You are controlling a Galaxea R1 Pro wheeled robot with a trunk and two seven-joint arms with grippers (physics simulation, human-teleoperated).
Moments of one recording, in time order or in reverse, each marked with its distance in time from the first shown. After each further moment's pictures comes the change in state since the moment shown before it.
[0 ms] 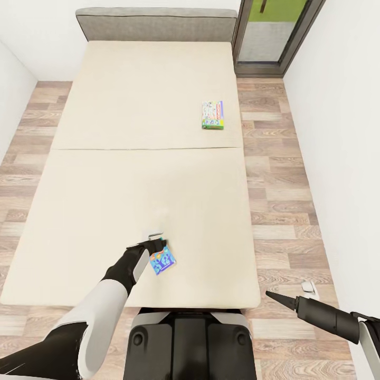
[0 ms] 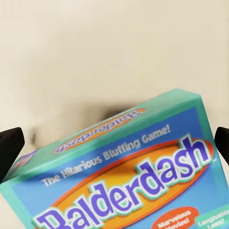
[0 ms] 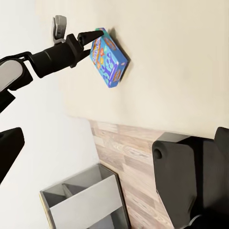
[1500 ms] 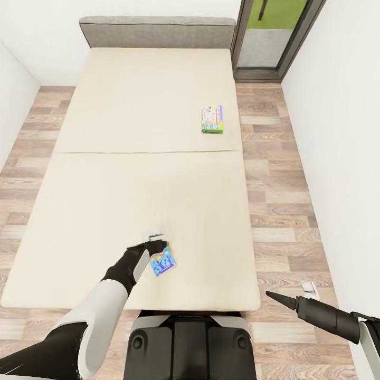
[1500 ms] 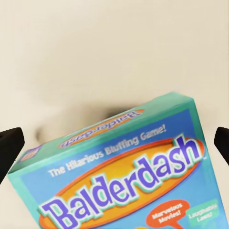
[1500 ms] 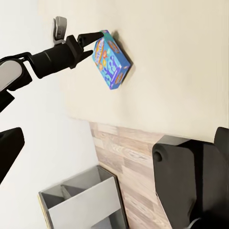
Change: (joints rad) left arm 0.000 0.000 -0.001 0.004 0.000 0.015 0.001; right arm 0.000 -0.002 0.000 0.000 0.000 0.002 -0.003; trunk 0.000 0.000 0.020
